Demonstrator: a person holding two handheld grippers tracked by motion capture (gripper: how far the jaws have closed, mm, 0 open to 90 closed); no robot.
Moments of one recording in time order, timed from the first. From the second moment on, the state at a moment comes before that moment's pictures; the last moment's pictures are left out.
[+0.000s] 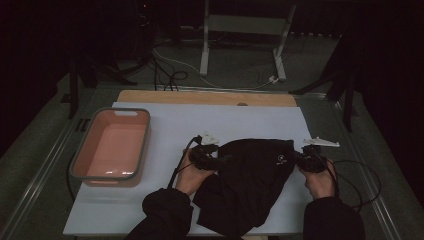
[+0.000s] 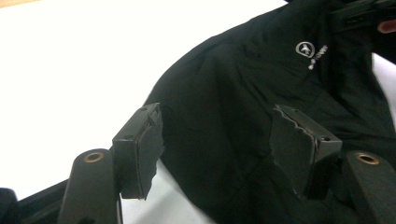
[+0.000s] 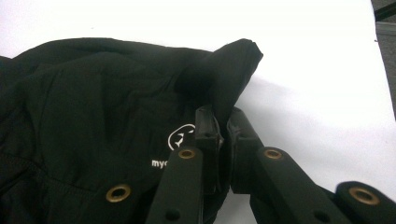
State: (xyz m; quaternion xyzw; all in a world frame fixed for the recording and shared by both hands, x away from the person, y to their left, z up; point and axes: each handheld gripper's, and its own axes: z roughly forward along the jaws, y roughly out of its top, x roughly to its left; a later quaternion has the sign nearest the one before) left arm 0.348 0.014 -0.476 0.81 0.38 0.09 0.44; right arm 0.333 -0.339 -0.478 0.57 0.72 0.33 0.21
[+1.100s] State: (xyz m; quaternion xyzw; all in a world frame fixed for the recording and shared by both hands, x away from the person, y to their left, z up) left arm 0.372 0.000 -0.518 0.83 0.43 0.07 0.36; right arm 0.333 -0.340 -0.478 0.57 0.72 0.33 0.21
